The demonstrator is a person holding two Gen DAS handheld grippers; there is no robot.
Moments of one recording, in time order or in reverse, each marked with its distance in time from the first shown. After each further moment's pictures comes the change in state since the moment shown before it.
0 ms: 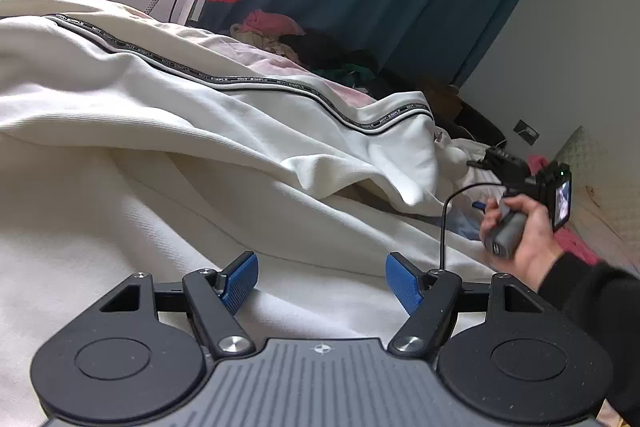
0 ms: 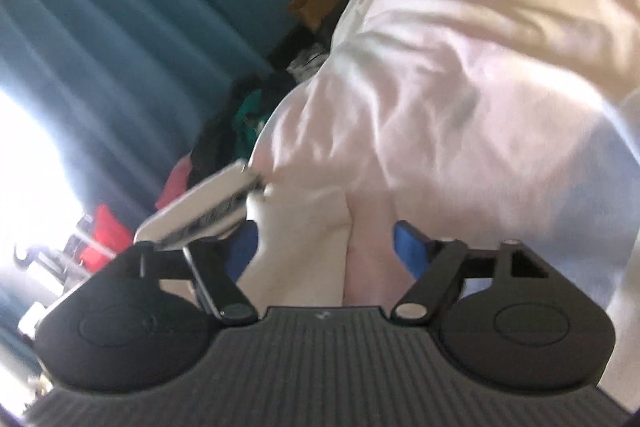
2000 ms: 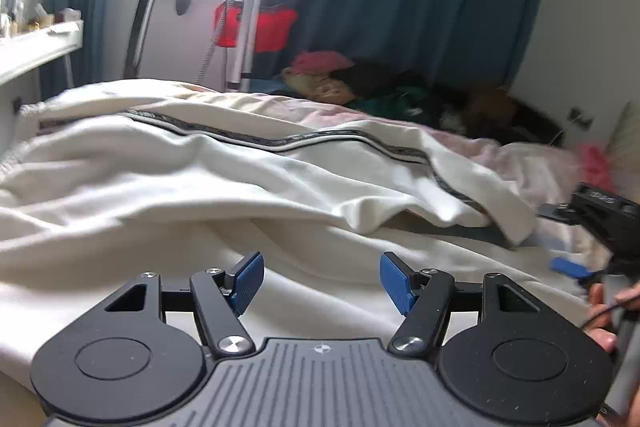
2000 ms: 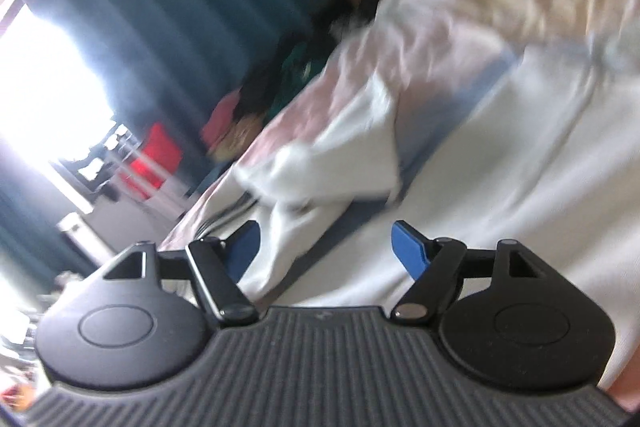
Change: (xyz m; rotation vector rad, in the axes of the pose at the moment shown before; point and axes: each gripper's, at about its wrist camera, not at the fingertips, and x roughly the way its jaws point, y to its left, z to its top) left arm -0.078 -0.042 0.018 0.179 -0.048 0.244; right arm -0.216 0.072 -0.115 -0.080 0.115 0.039
